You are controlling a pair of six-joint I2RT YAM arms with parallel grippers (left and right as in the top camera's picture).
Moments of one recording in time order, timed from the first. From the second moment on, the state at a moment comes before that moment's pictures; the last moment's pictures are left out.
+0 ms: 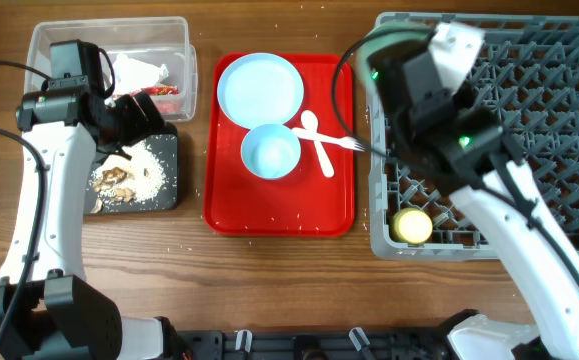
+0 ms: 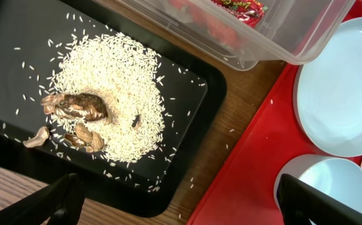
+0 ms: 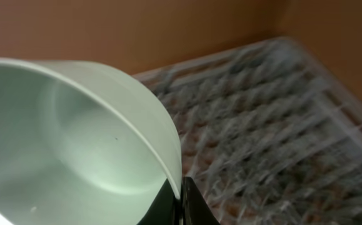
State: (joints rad) left arm 0.13 1.59 1.41 -1.04 0.02 -0.41; right arm 0.48 1.46 1.55 -0.91 0.83 0.59
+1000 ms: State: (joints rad) left arm 0.13 1.59 1.41 -1.04 0.02 -0.41; right arm 0.28 2.04 1.54 -0.29 1.02 -0.15
